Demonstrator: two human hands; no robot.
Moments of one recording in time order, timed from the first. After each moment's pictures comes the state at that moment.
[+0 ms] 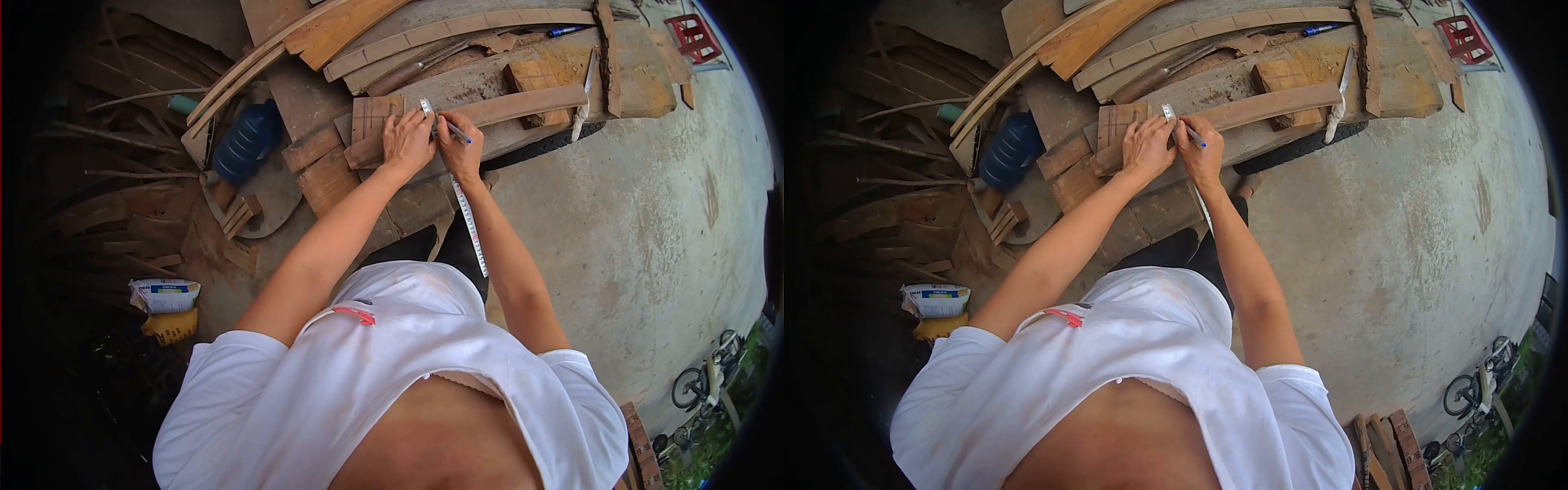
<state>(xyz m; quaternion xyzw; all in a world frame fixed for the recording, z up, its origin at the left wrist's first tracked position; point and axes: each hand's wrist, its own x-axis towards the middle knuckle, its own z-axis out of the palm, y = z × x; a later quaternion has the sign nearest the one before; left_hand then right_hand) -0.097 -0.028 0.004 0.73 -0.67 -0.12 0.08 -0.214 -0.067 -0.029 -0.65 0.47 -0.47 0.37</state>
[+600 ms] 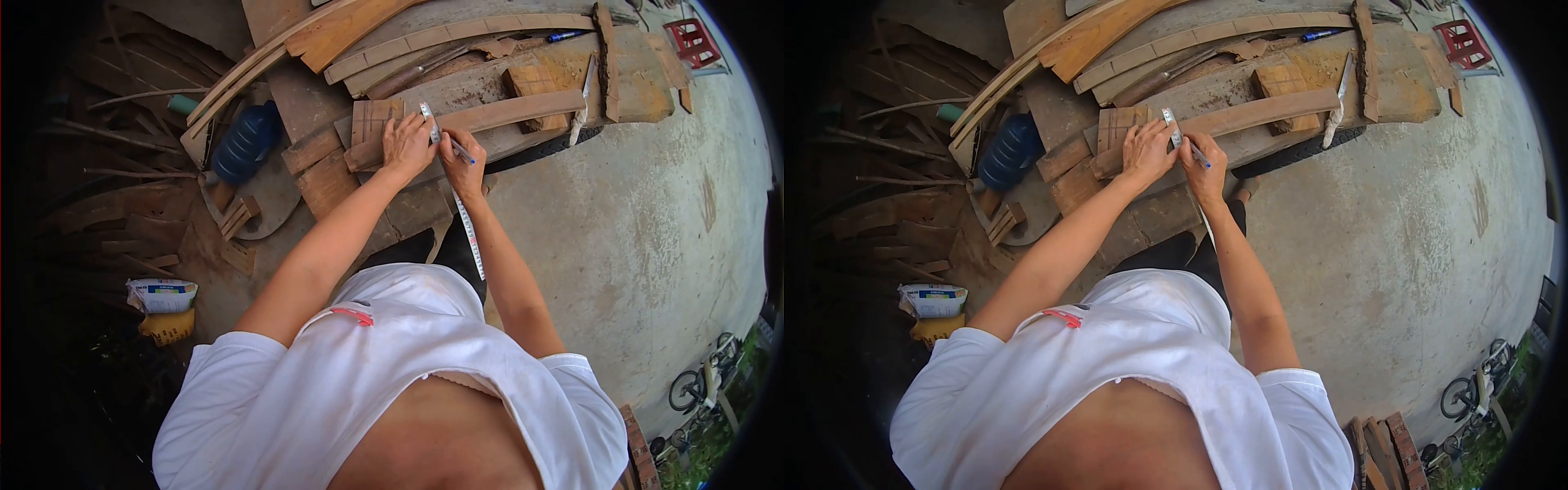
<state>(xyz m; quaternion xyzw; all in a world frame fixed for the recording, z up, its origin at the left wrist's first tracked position) -0.097 -0.026 -0.002 0.73 -0.67 -0.10 0.11 -0.230 -0.046 -0.022 -0.64 0.49 -0.45 0.39</state>
